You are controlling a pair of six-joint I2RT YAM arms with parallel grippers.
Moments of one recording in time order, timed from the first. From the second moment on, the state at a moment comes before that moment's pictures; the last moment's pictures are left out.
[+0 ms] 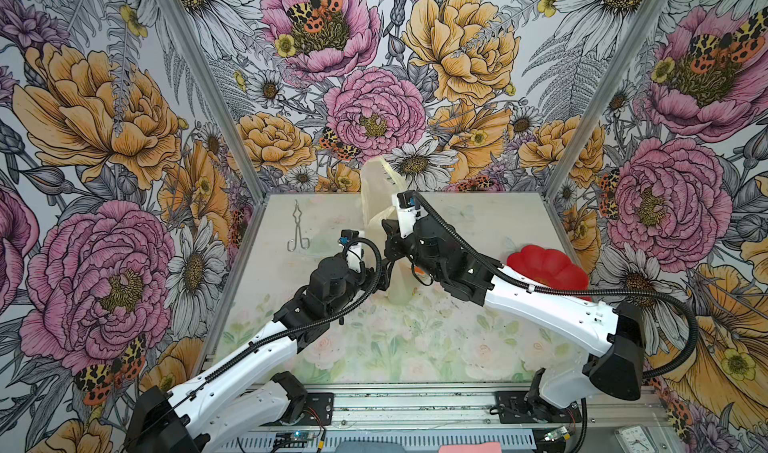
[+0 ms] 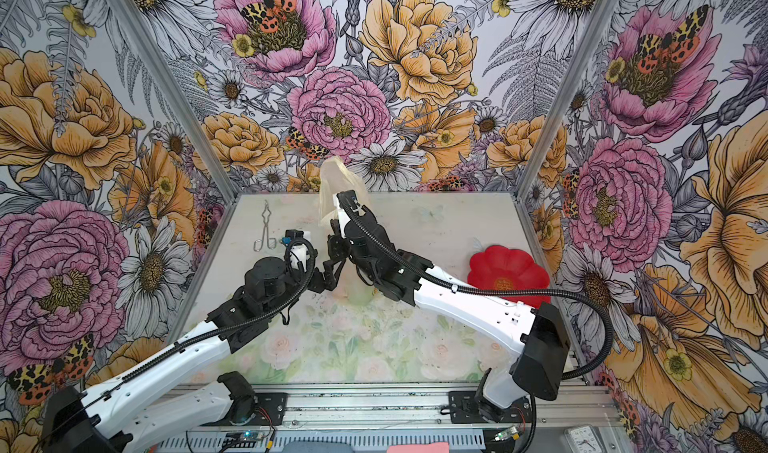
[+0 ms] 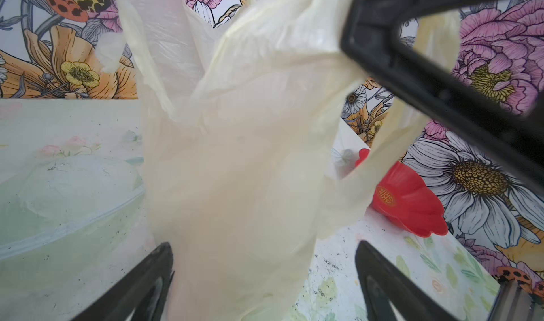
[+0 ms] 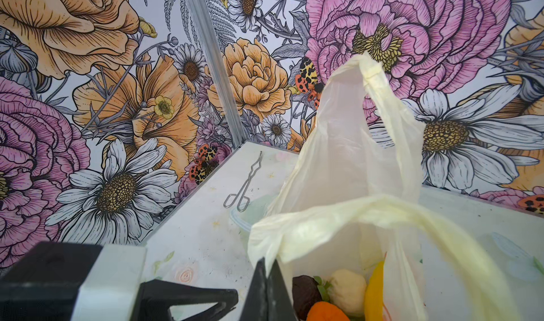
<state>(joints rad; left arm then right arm) -0.69 0.98 0.69 0.04 -0.13 -0.37 0.96 1.52 1.40 -0.13 0.30 0.28</state>
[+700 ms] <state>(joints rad) -0.53 0.97 0.61 0.11 0.04 -0.42 0.74 1.28 1.33 -0.15 0.13 0.12</state>
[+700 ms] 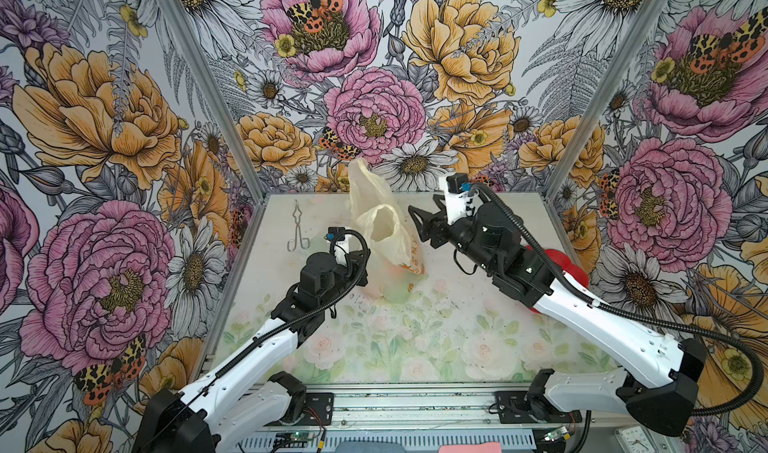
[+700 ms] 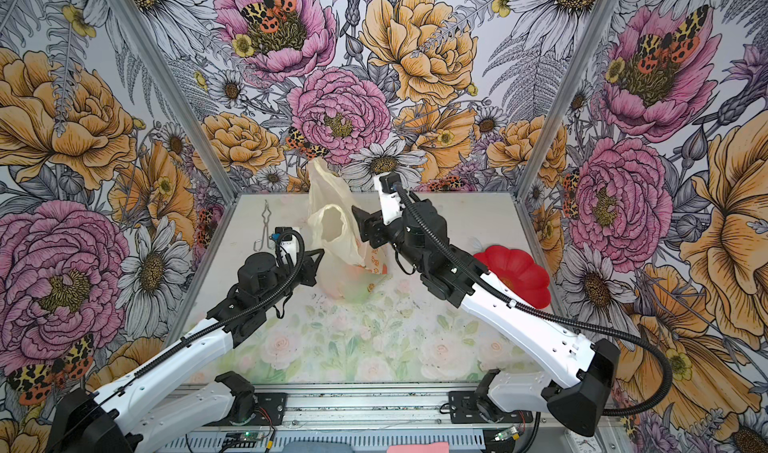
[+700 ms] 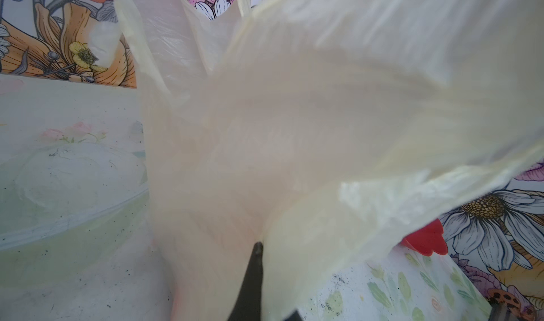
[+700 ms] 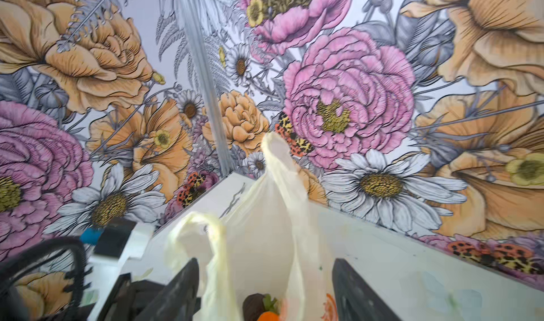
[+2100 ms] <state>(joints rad) -0.30 1.13 0.95 0.08 0.18 -0.49 0.53 1.64 1.59 -0.18 0.15 0.21</state>
